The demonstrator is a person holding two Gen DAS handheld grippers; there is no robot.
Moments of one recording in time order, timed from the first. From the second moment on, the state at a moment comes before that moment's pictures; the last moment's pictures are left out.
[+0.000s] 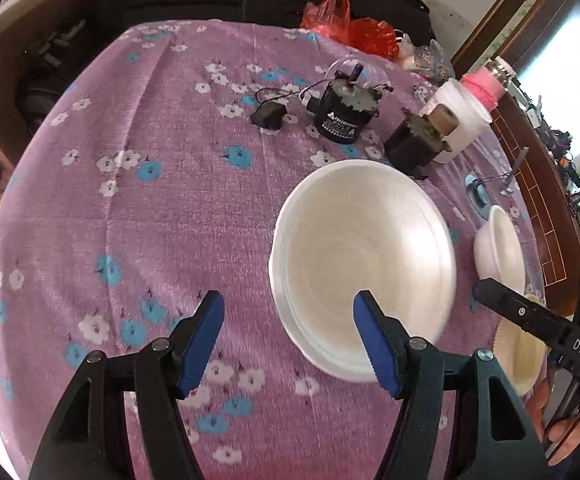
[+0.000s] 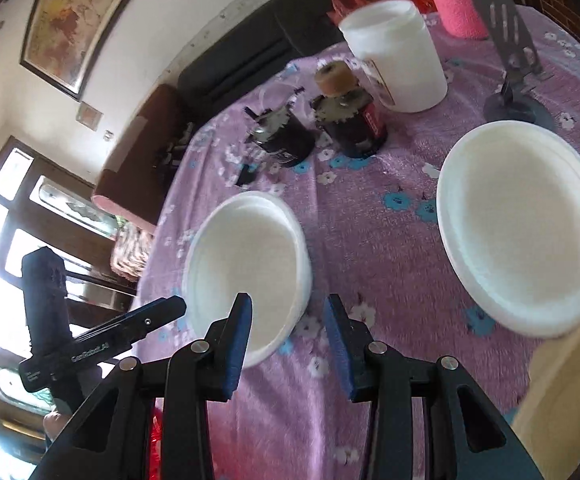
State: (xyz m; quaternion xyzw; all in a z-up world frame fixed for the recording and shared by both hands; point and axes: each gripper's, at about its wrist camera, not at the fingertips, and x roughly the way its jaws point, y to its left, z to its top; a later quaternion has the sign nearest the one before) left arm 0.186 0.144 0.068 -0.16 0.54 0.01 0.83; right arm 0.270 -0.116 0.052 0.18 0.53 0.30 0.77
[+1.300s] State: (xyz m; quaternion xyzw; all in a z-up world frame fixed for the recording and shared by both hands) left arm 0.160 -0.010 0.080 -0.10 0.57 -0.19 0.79; right arm 0.193 -0.352 0.076 0.18 0.50 0.11 0.84
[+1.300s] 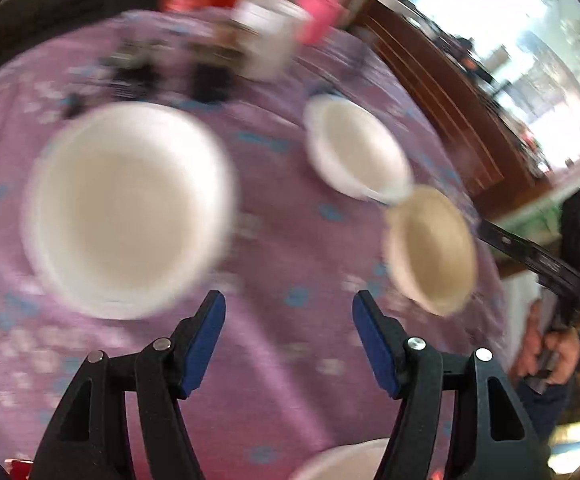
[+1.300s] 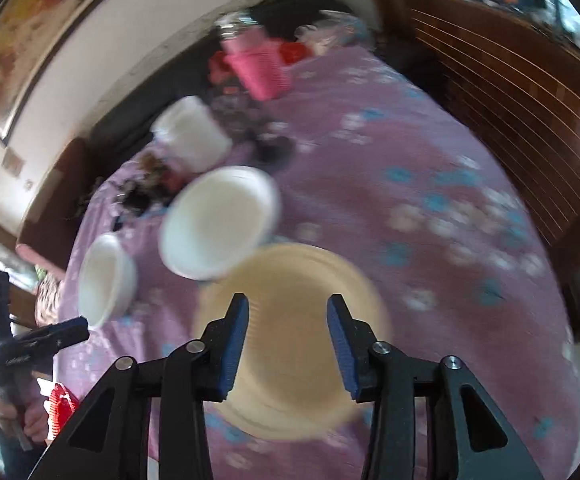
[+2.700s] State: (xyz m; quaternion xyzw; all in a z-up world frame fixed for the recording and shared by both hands) left arm 0.140 -0.115 0.079 -0.01 0.56 -0.20 0.80; right arm 0.141 -0.348 0.083 0.23 0.48 0.16 0.83
